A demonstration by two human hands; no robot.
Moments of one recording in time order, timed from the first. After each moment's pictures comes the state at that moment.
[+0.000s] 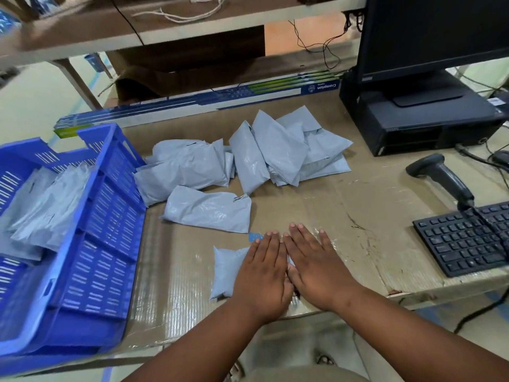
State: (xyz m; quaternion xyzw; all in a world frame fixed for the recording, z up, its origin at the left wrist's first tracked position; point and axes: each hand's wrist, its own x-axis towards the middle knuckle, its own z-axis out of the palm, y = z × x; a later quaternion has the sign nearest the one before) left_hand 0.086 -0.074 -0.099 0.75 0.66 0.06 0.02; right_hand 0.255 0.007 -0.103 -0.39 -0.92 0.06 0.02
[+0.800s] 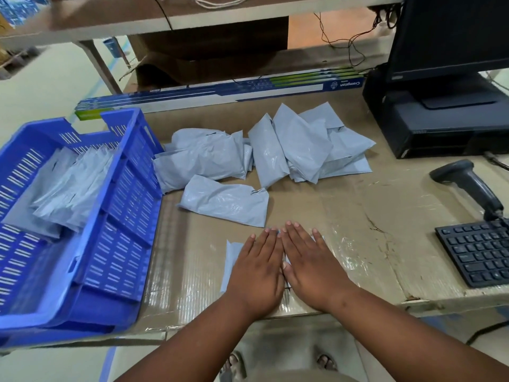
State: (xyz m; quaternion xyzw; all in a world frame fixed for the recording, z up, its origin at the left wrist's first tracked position) left_hand 0.049 -0.091 -0.104 0.73 0.67 0.10 0.00; right_hand 0.216 -0.007 -0.103 -0.36 -0.93 0.05 0.03
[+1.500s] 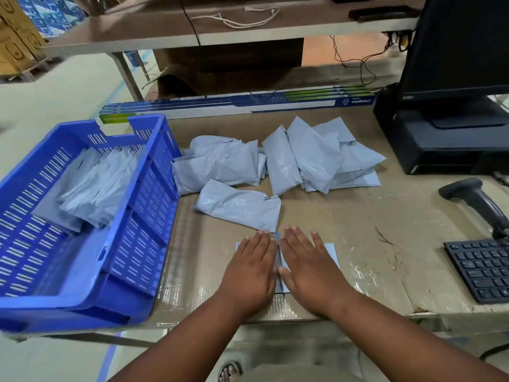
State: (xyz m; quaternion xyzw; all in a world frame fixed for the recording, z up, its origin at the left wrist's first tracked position) left_hand 0.010 -0.104 -0.094 0.72 0.69 0.09 0.00; right_hand 0.192 -0.015 -0.081 -0.32 -0.95 0.03 0.03
